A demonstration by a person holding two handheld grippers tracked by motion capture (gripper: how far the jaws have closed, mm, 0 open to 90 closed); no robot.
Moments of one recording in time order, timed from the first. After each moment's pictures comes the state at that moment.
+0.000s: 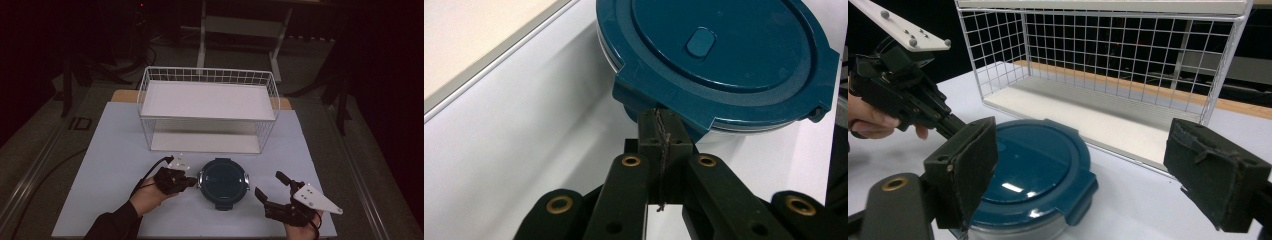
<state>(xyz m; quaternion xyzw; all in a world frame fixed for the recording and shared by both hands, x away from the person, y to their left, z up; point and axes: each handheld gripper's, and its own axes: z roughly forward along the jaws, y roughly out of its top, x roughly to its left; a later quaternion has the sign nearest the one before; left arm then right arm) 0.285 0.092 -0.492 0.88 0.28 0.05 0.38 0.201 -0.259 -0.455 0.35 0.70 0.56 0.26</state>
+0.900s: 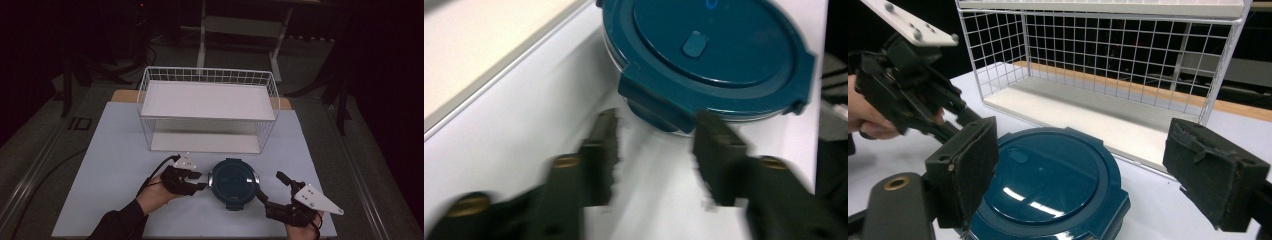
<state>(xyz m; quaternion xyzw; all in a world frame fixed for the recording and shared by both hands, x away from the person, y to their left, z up) 0.287 0.085 -0.486 0.87 0.27 0.03 0.42 0.201 -0.261 -0.454 0.35 0.70 0.56 0.26</state>
